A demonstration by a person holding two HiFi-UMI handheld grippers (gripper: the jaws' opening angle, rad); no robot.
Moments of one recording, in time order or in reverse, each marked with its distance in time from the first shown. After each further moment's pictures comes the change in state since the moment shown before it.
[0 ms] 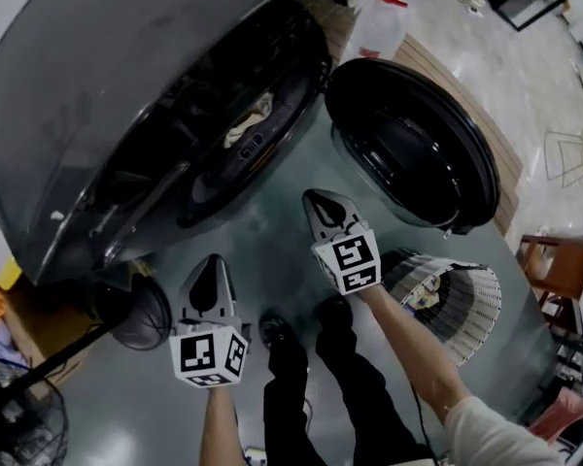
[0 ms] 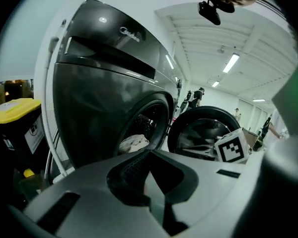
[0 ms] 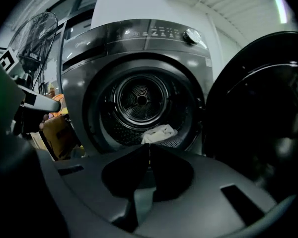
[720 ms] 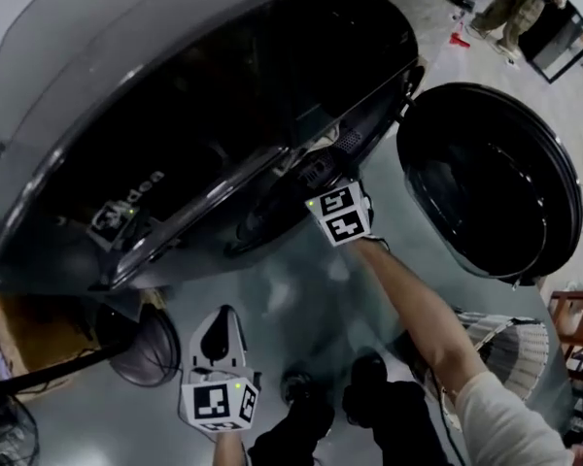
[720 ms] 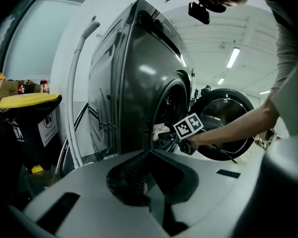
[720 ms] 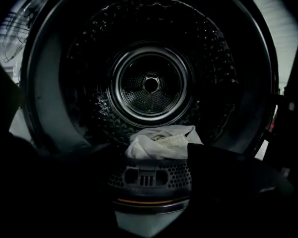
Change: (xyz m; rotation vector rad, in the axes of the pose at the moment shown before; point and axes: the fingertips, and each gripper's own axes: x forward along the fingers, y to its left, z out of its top) left arm 0.000 0.106 -0.110 0.034 -0.064 0.109; right arm 0.238 0.014 -0.022 -0.249 -0.013 0.028
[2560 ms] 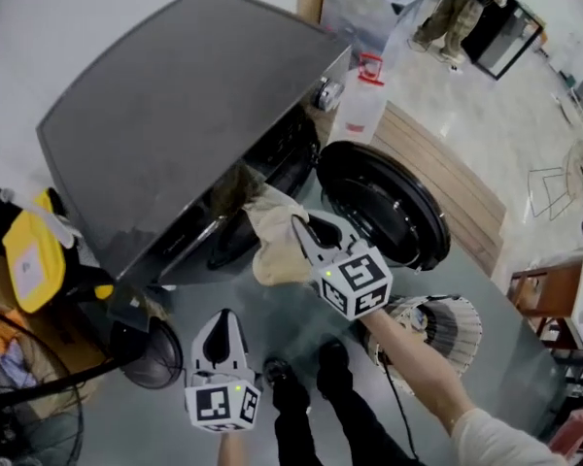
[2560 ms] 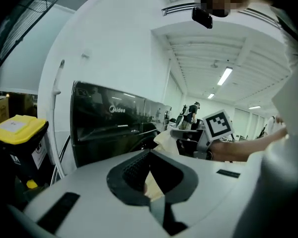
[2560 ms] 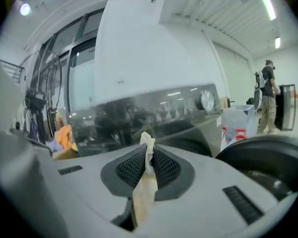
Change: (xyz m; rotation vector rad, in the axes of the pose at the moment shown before) left arm -0.106 -0.127 0.224 -0.043 -0.085 -0.129; right arm -0.316 -0.035 0.226 0.305 -0.215 0.035
